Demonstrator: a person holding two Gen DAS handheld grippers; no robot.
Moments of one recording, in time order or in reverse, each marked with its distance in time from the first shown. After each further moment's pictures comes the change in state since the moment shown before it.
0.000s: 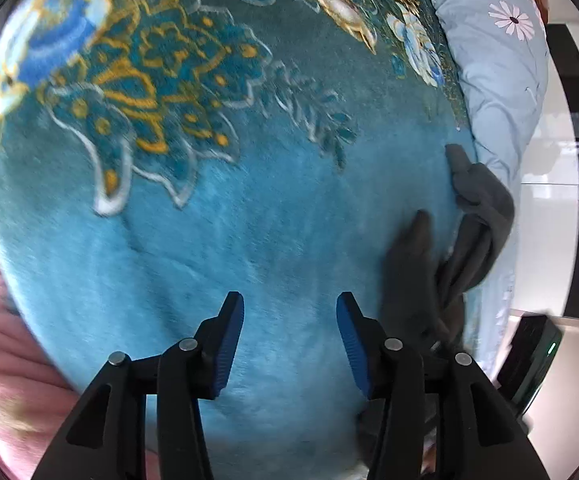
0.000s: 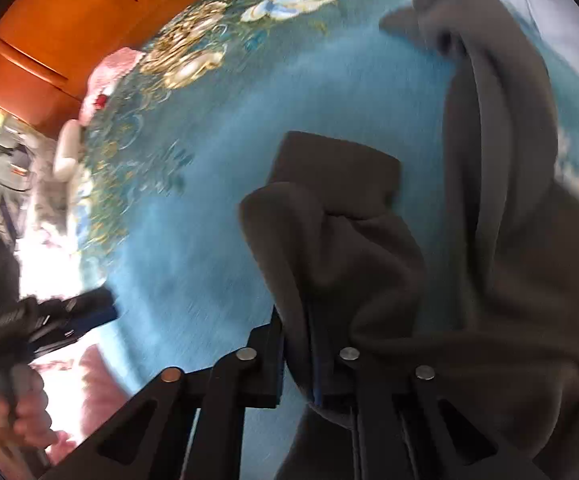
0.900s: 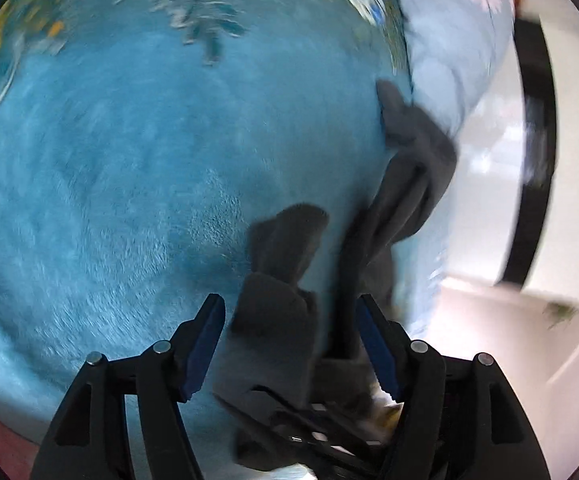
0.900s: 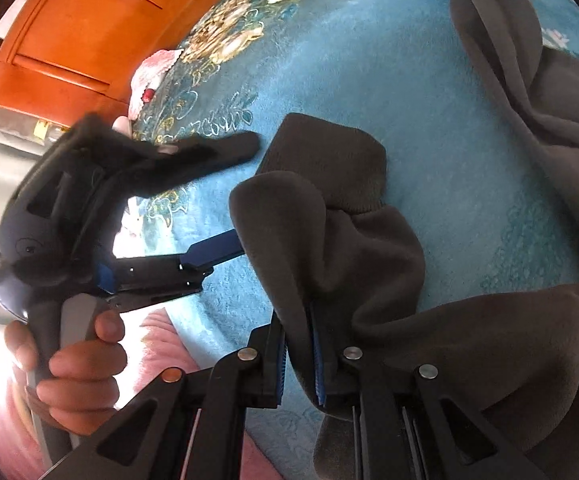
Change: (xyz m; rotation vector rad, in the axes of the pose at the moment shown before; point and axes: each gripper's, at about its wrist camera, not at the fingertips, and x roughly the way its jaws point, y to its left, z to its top) left arm 0.049 -0.047 -0.024 0.055 0.156 -0.201; right arm -0.006 0.014 -0.076 0.079 -0.015 0.160
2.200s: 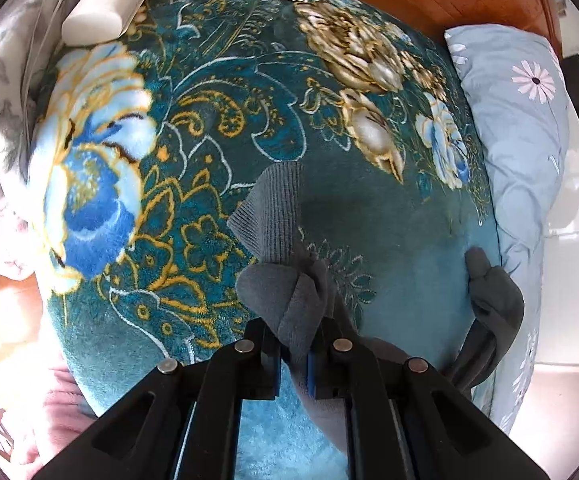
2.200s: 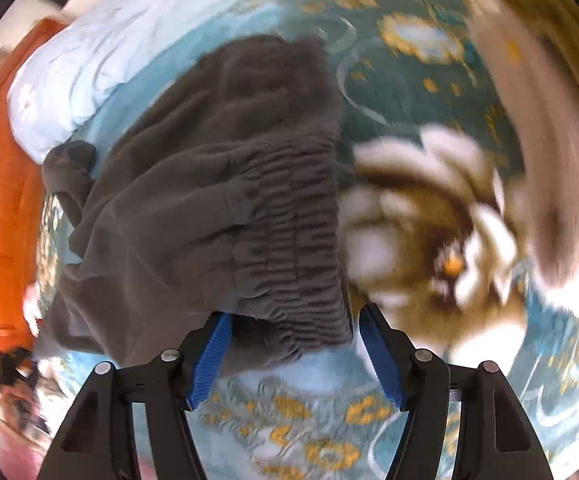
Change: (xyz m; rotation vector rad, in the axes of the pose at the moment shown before) left arm -0.132 0.024 0.109 -0.044 -0.381 0.362; right arm -0.207 -0.240 -0.201 0.708 -0.392 -0.327
